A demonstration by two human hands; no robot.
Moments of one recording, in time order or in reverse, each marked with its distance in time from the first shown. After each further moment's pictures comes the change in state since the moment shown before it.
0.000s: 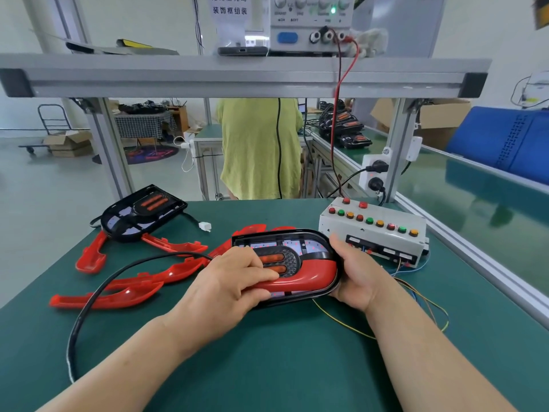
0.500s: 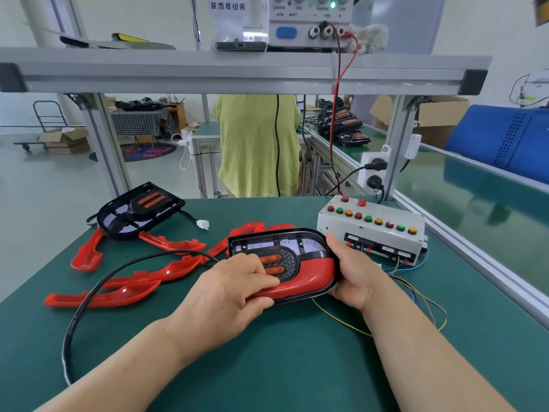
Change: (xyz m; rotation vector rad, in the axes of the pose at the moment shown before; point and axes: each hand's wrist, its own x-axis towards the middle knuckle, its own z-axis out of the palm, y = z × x) left_hand -0.004 0.004 0.004 0.028 -0.014 0.068; right_hand 0.005 0.003 0.001 -0.029 0.029 -0.040
